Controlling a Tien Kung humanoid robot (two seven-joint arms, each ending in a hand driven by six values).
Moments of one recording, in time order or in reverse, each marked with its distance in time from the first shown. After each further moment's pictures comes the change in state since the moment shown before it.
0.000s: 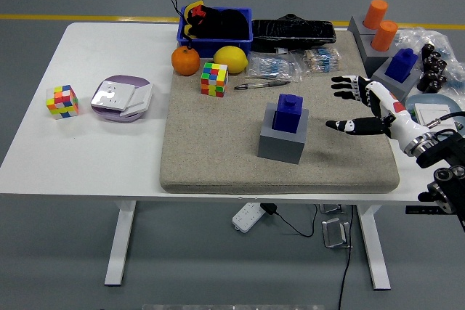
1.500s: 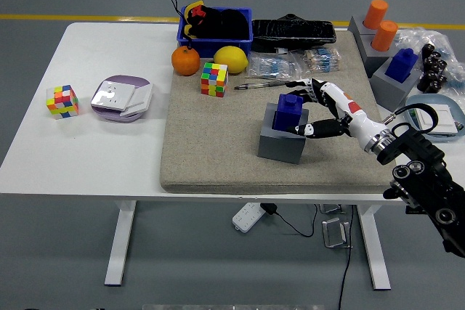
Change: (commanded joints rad) left arm -0.011 0.004 0.021 -0.003 -0.009 0.000 -0.001; right arm 0.089 0.032 -0.222 -0.038 0.065 -0.108 0.068
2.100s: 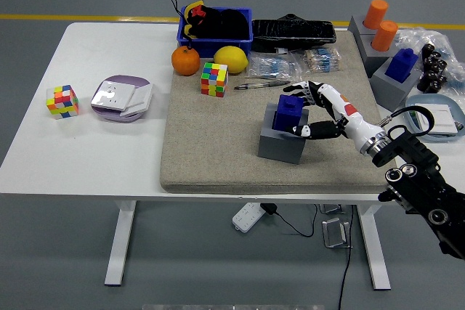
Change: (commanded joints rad) left arm 0.004 -0.002 0.004 -0.001 0.001 0.000 0.000; right arm 0.012 0.008 -0.049 -0.030 0.009 -0.076 0.038
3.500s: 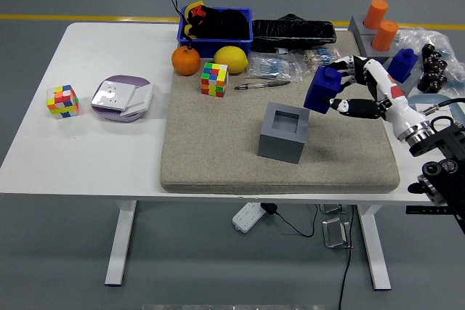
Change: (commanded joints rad) left arm 0.004 -0.009 -0.017 0.003 0.005 0.000 0.001; right arm -0.108 -0.111 0.221 0.127 -0.005 -0.032 0.023
